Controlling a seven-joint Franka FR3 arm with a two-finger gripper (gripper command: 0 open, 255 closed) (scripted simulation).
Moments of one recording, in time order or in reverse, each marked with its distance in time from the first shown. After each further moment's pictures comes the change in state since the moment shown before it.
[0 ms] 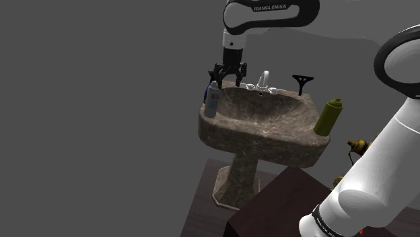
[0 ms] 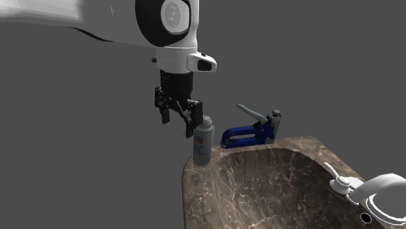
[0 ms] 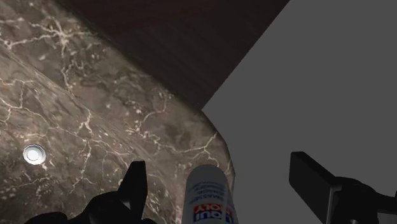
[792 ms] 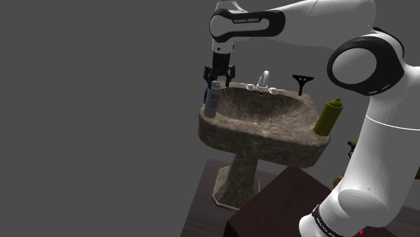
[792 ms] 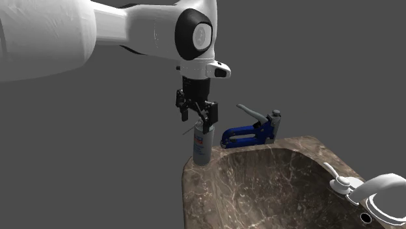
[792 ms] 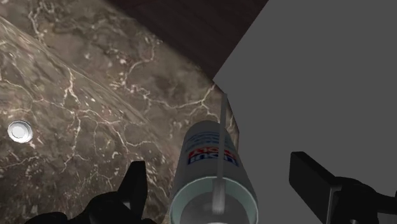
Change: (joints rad) arm -0.003 0.235 -0.010 0.221 -0.014 0.032 0.049
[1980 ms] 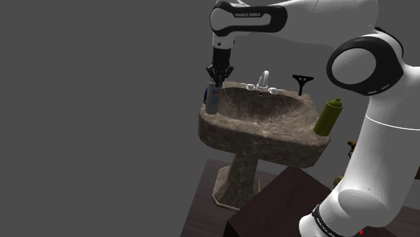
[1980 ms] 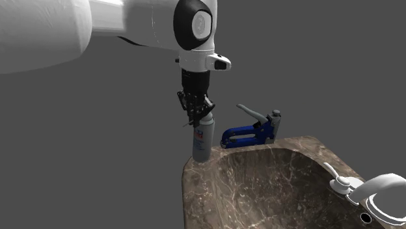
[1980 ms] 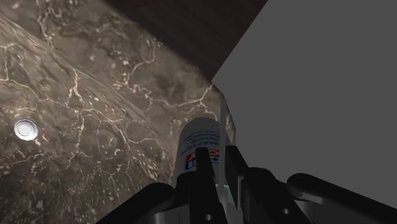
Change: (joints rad) arm 0.001 0.003 0.001 0.053 0.000 -0.051 0.003
